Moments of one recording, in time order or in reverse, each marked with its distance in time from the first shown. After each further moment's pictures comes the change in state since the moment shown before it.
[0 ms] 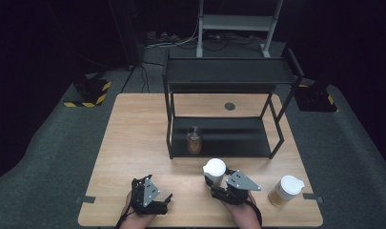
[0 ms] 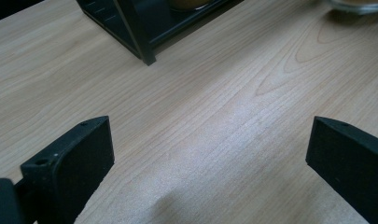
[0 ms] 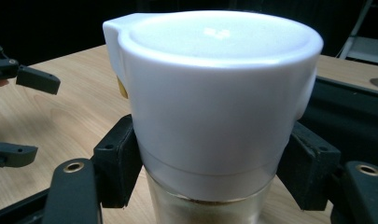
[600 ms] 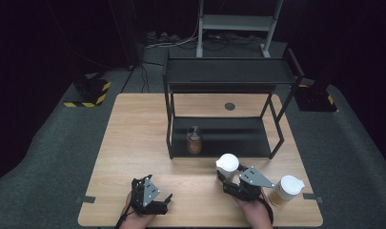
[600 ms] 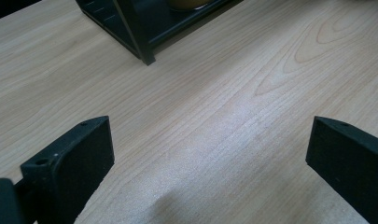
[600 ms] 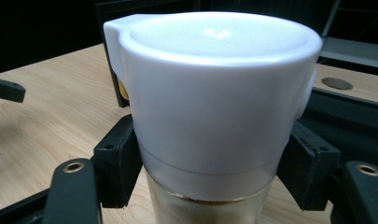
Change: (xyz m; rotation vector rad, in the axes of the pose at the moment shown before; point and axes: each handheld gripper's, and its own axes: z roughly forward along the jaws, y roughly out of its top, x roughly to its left) left arm 0.001 0.000 0.000 -0.002 -0.003 -0.001; right arm -0.019 0.005 -0.019 -0.004 -0.070 0.015
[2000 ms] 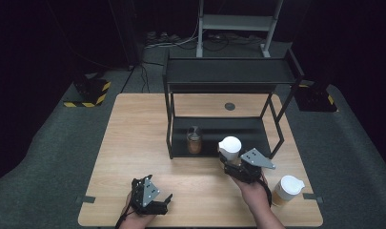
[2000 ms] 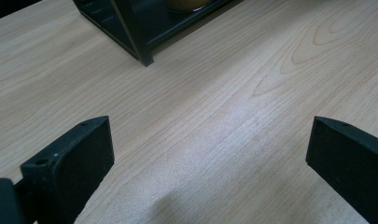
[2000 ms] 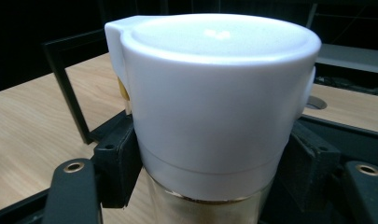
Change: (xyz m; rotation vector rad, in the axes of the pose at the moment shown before) left arm 0.002 -0.001 0.000 -0.006 -0.010 -0.002; right arm -0.019 0.028 0.029 -0.023 -0.057 0.036
